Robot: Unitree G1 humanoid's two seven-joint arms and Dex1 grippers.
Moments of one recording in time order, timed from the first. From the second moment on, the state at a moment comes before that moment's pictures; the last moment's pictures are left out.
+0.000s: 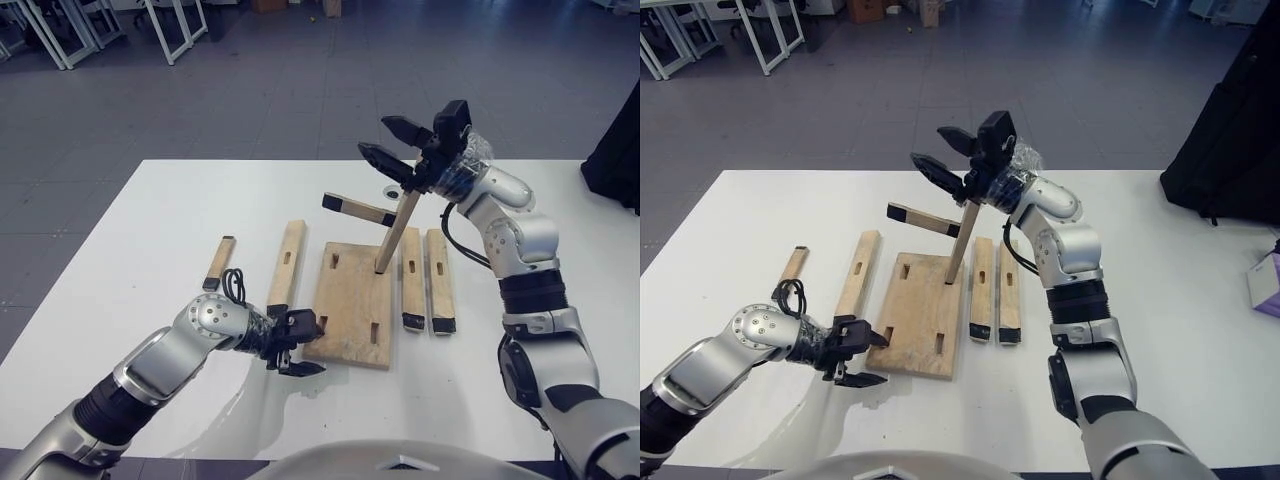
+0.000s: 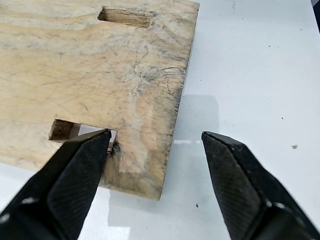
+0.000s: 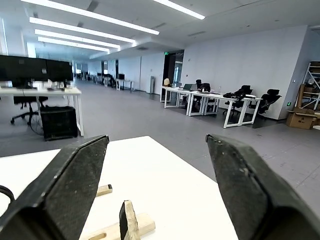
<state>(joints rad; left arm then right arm) -0.11 0.87 -0.47 -0.42 -0.19 0.59 -1.06 -0.71 -0.25 0.02 0.22 0.44 0.29 0.78</state>
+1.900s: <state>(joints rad) 0.10 0.68 -0.06 -0.49 -0.46 0.63 -0.71 0.01 -0.19 -0.16 -0.31 0.35 0.87 0.00</state>
